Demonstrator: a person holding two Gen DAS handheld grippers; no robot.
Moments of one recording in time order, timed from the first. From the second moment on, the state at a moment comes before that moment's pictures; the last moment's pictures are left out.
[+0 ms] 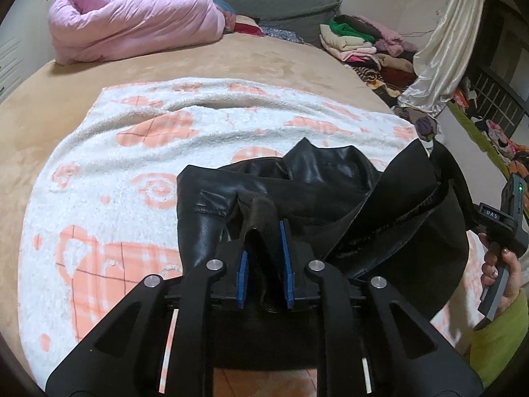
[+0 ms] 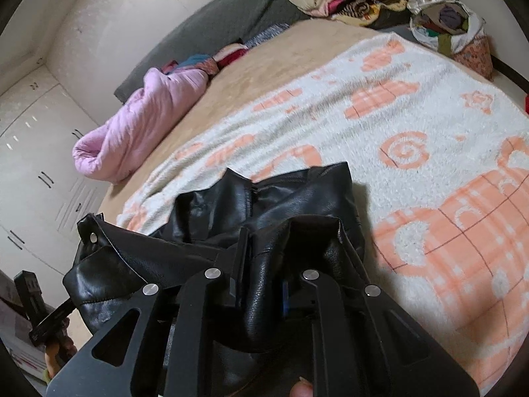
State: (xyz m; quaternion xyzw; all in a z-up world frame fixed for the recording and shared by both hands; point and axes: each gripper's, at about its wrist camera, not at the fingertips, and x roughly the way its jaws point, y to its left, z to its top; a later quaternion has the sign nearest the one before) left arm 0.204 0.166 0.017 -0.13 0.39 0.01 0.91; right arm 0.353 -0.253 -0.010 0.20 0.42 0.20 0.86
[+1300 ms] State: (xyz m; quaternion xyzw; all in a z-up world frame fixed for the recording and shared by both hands) left arm 0.254 0.170 -0.020 -0.03 0.38 0.05 0.92; right arm 0.394 -0.220 -0.033 -0.05 0.40 0.14 0.91
